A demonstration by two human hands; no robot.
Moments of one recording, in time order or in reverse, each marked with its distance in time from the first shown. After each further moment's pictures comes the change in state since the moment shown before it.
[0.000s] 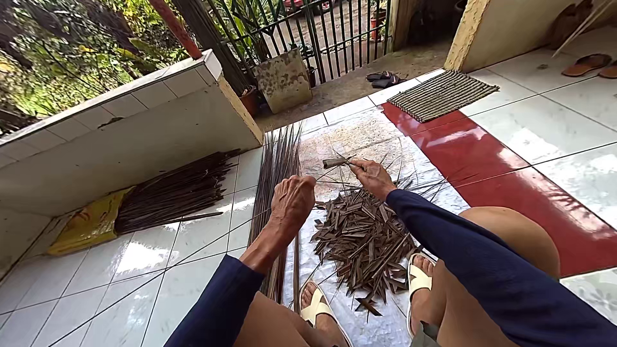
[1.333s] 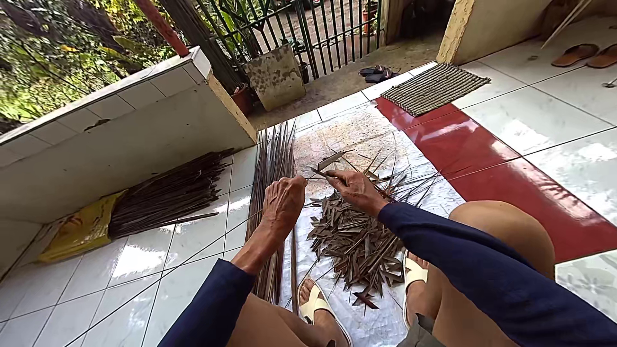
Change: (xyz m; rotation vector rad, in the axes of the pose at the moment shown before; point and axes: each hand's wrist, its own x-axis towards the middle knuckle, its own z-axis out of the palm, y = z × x) left_hand -0.004 -0.003 0.007 -0.034 0.031 -0.014; right_hand -0.051 -0.035 0.010 0.114 -0.040 -0.253
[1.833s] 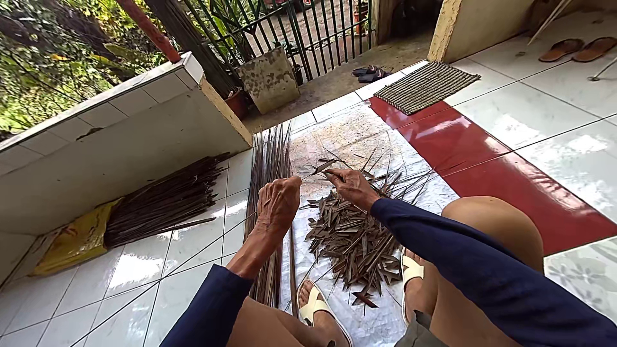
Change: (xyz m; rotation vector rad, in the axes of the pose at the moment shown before) left_hand 0.001 0.001 0.003 0.045 0.128 0.094; right_hand 0.010 0.017 -0.001 -0.013 0.000 0.097
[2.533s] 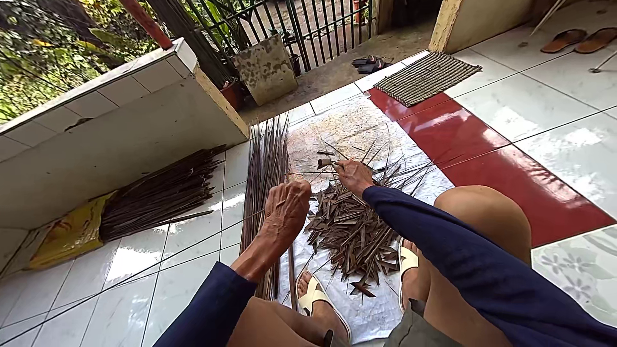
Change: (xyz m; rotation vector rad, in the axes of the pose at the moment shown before) left_hand -0.022 0.028 -0.004 0.148 -0.191 0.076; right_hand 0.019 0.029 0.018 -0.206 -0.004 0.275
